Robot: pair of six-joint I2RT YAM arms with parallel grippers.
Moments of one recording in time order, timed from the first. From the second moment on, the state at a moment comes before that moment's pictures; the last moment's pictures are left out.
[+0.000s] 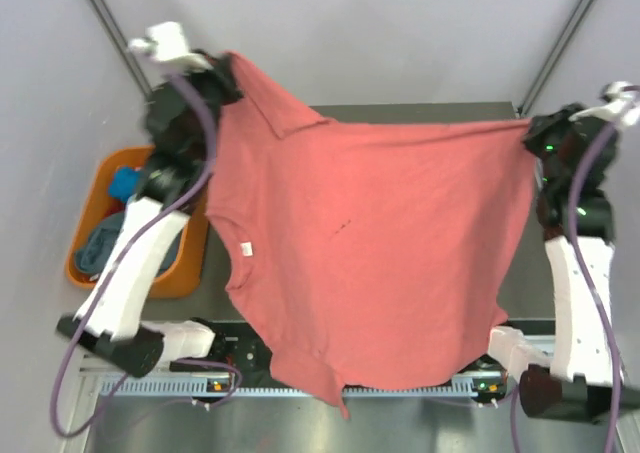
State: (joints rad) left arm -0.43 1.22 1.68 -0.13 -0.40 -0.24; right arm -0.10 0.97 1.36 -0.42 0.20 0.47
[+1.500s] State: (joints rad) left arm -0.07 2.12 1.86 -0.30 0.12 -0.58; right arm -0.20 2.11 1.62 -0.05 -0.11 0.47
